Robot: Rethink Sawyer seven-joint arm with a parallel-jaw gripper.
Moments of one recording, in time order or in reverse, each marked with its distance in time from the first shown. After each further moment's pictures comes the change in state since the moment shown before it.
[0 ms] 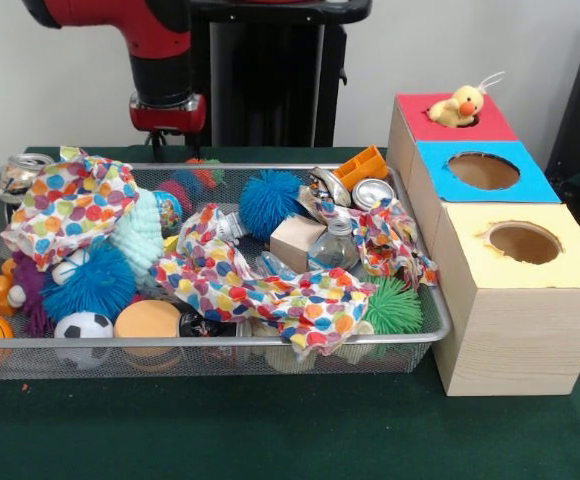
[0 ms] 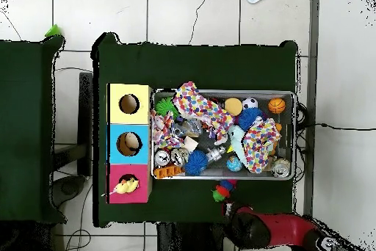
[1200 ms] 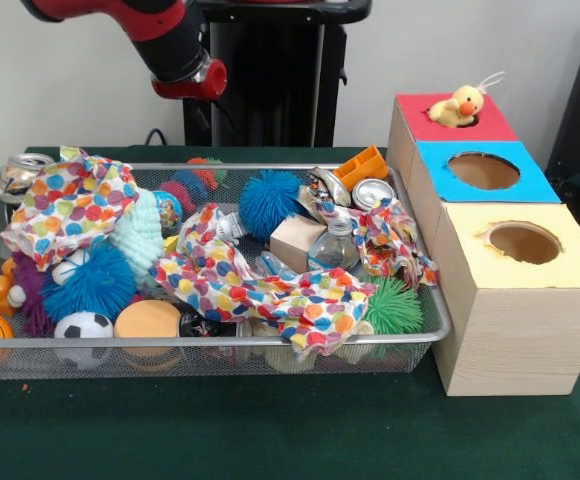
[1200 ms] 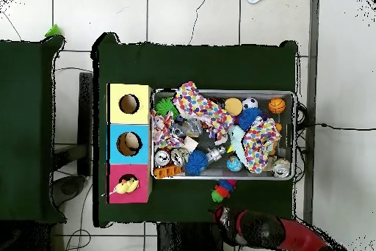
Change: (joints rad) arm -0.270 -0.035 0.247 0.147 0.250 0.326 0.000
